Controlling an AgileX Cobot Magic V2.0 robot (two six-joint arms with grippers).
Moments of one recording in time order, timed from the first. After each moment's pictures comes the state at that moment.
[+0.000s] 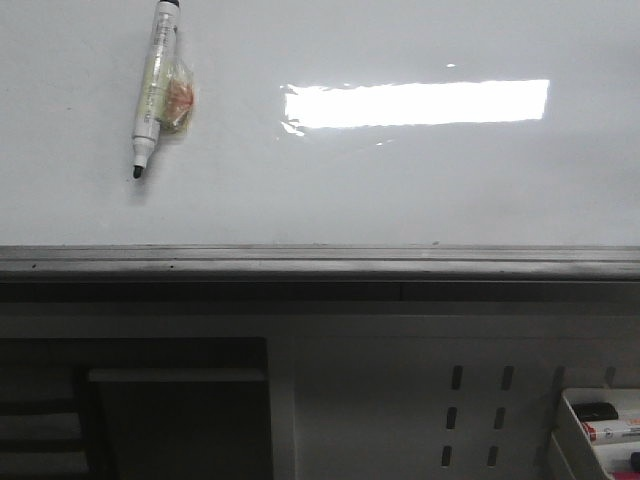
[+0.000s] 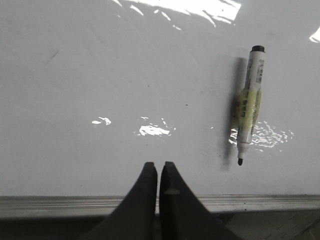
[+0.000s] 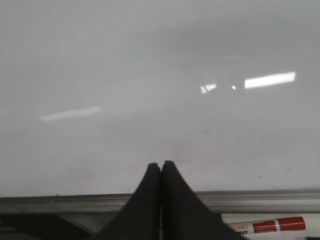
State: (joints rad) left arm -0.12 0.52 -0.39 -0.58 0.29 0.28; right arm -0.04 0.66 -0.47 0.57 0.36 -0.34
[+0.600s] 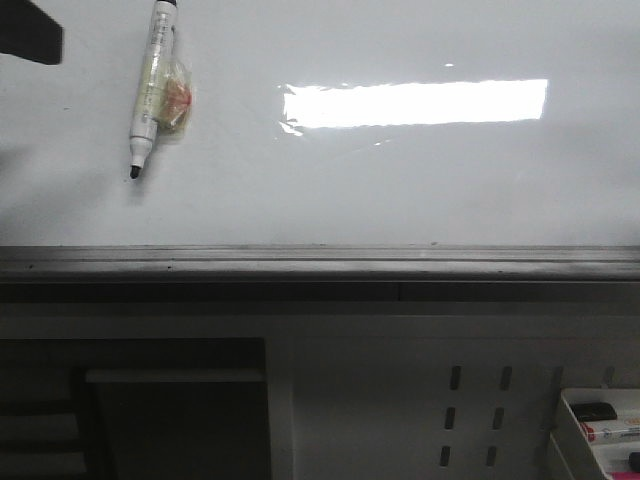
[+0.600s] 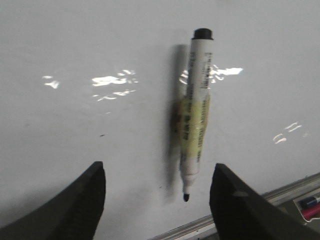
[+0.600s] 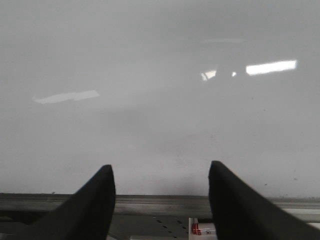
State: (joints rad) left arm -0.27 1.05 -0.66 -1.15 0.31 0.91; right arm -0.03 0.73 -0.51 0.57 0.38 -0.36
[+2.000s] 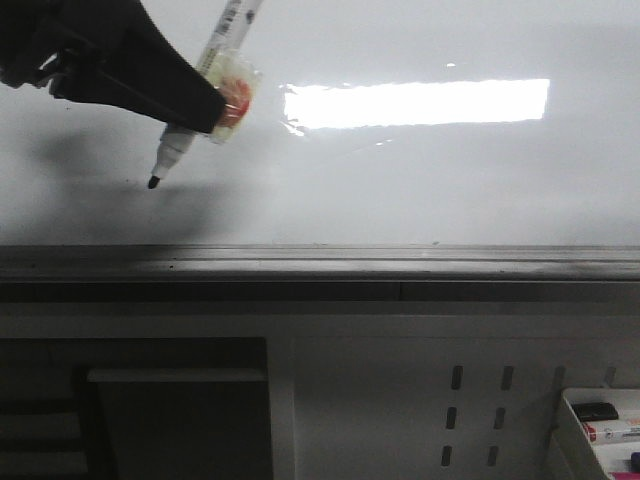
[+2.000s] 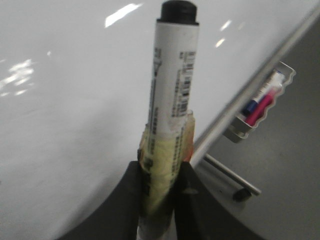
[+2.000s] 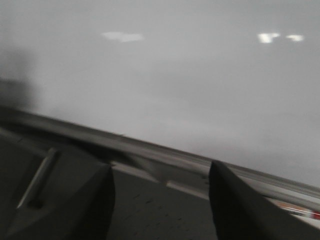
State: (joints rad) left arm -0.45 1.30 -0.83 -1.13 0.55 1.29; right arm -0.03 0.84 -0.64 0.83 0.71 -0.71
